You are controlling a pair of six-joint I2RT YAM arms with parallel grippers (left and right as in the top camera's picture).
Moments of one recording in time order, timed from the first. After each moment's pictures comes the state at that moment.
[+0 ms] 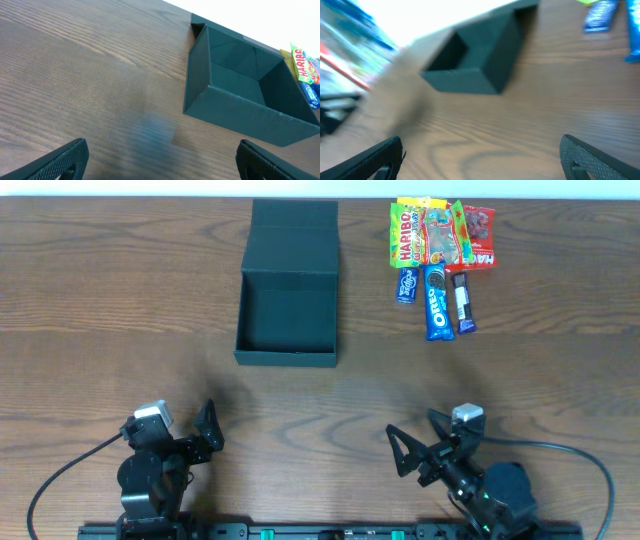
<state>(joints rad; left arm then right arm) 0.06 0.01 0.15 -0.53 0.10 -0.33 0.45 0.01 0.15 -0.40 -0.19 0.55</state>
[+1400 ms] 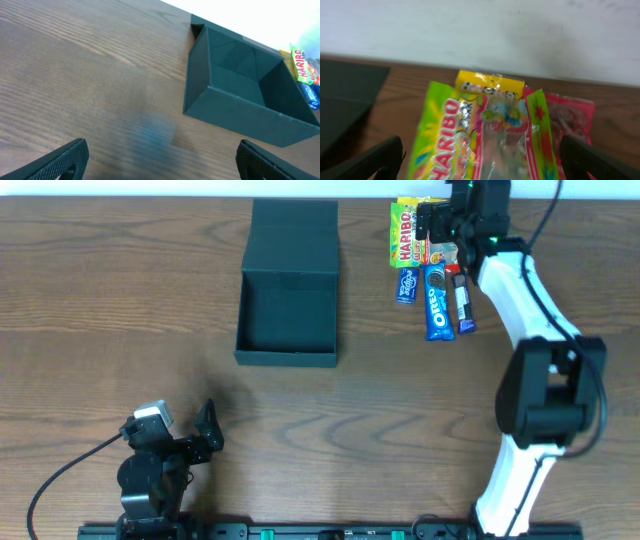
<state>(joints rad) 0.06 0.01 0.15 -0.53 0.10 -0.33 0.04 2.17 1.75 -0.19 -0.06 -0.02</state>
